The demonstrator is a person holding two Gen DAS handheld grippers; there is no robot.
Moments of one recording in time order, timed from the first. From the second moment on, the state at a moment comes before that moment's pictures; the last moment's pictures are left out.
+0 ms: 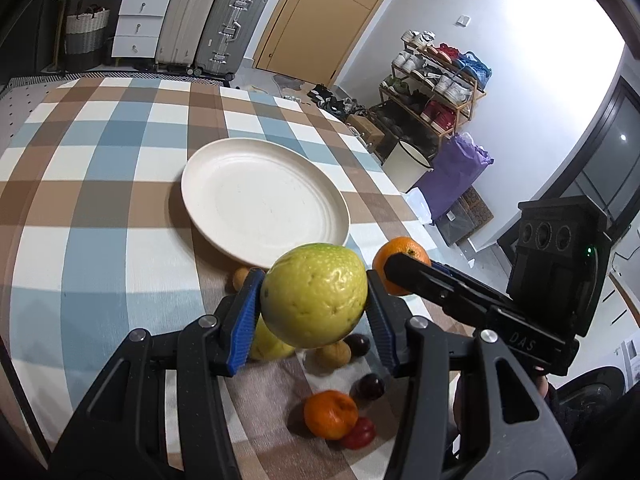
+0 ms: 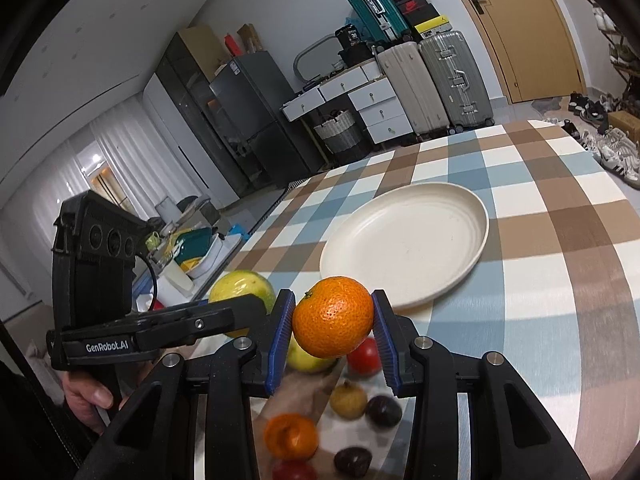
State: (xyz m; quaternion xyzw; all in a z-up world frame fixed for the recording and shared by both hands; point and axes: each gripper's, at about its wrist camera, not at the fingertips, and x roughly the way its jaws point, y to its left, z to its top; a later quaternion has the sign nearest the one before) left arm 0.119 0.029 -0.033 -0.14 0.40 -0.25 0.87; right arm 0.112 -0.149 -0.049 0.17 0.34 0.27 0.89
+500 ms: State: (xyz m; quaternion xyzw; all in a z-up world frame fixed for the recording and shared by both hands) left arm 0.211 0.025 -0.036 -0.14 0.42 -0.24 0.86; right arm 0.192 -0.151 -0.052 0.18 0.36 0.26 0.88
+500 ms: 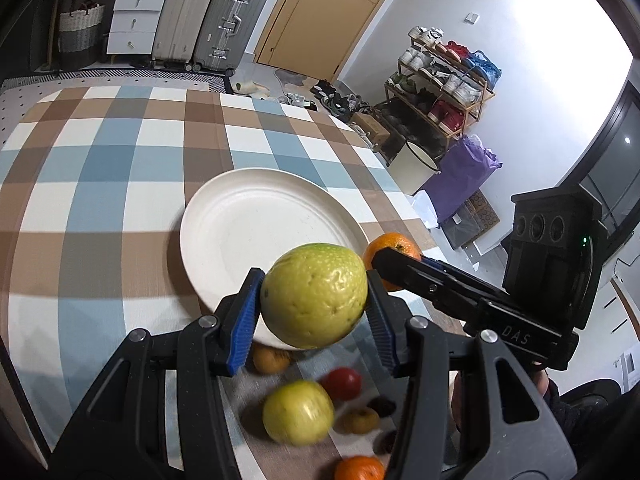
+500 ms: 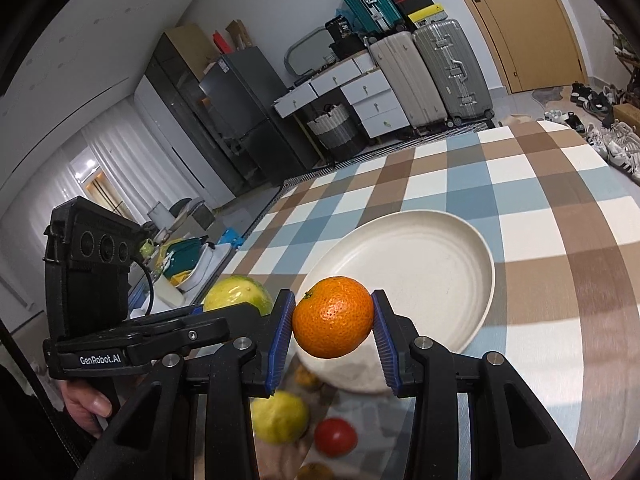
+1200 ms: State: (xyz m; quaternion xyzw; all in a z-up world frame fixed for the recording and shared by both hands) left arm 0.287 -0.002 -0.084 -0.12 0.45 -0.25 0.85; right arm 0.241 -0.163 -0.089 0.19 0.39 0.23 0.87
